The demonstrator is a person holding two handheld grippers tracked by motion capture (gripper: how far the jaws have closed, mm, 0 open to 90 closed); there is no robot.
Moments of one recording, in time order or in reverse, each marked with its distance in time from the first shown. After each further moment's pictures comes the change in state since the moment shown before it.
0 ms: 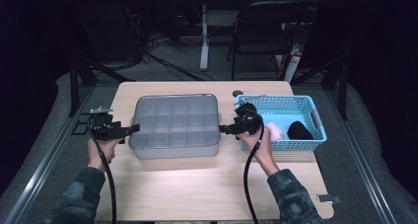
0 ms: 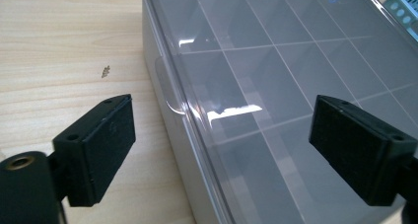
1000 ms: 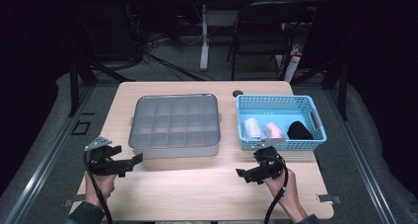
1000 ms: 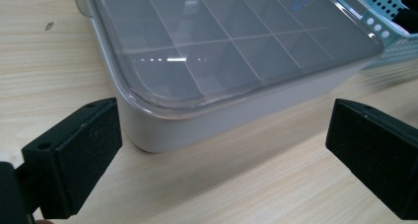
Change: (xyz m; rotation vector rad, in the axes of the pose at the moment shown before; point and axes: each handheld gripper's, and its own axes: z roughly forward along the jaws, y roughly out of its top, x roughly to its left) left arm -0.050 -0.077 -0.049 -0.064 -0.073 0.080; right arm 0.022 -0.114 -0.054 0.074 -0.006 -0.114
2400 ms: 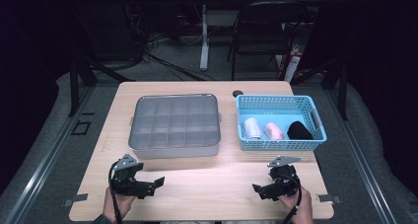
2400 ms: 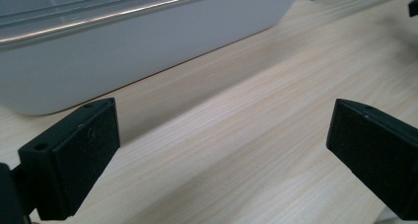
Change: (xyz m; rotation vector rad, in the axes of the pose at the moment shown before) left arm -0.059 -0.039 0.021 0.117 -0.072 0.116; right arm -0.018 -0.069 -0.004 0.041 -0.115 0.049
